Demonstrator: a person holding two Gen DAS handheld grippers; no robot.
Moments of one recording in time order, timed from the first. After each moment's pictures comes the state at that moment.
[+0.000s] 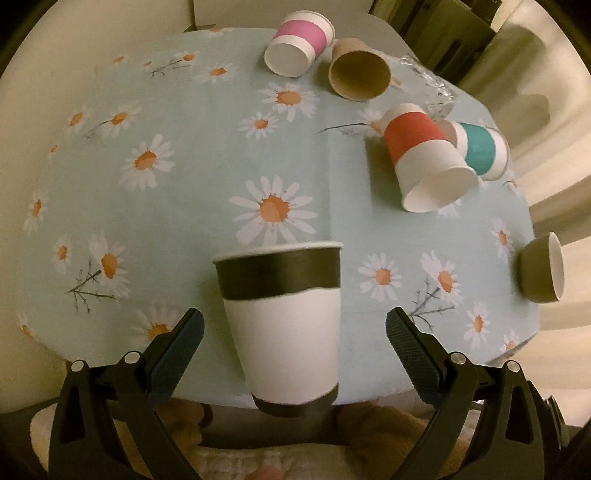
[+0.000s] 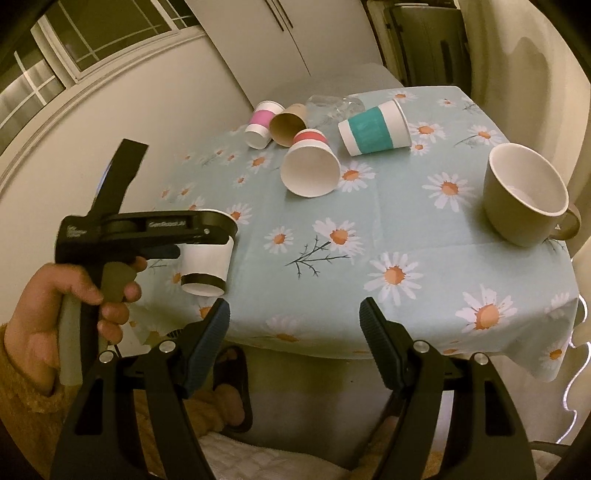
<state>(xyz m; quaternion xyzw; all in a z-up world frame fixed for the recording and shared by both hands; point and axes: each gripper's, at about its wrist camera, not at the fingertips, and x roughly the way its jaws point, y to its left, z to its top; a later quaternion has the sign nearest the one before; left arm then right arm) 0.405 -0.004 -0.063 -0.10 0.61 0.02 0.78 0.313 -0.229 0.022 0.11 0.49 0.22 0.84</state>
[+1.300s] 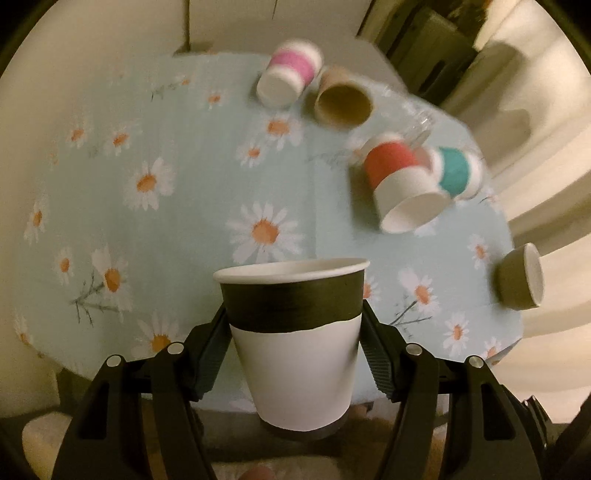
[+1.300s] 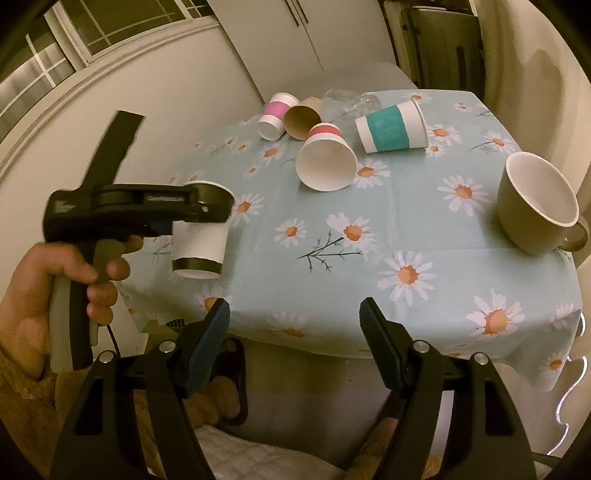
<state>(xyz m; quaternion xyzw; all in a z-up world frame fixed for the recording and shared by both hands) 0.386 0.003 -0.036 -0.12 0.55 -0.01 0.82 0.313 -0.218 0.015 0.09 0.49 0.23 0.83</state>
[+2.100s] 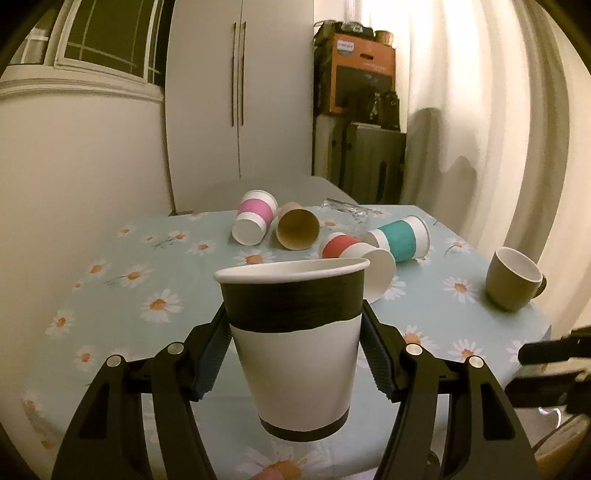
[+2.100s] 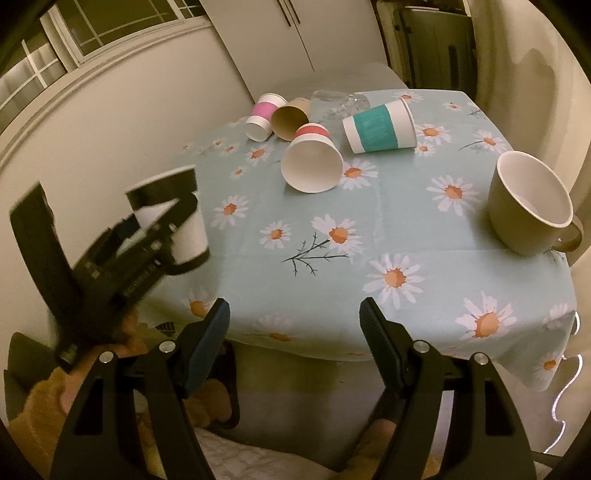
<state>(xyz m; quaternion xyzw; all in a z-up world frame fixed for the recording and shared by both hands) 0.313 -0.039 -0.036 0.00 0.26 -0.02 0.97 0.317 -0.221 0.014 0.08 0.49 0.22 0.84</state>
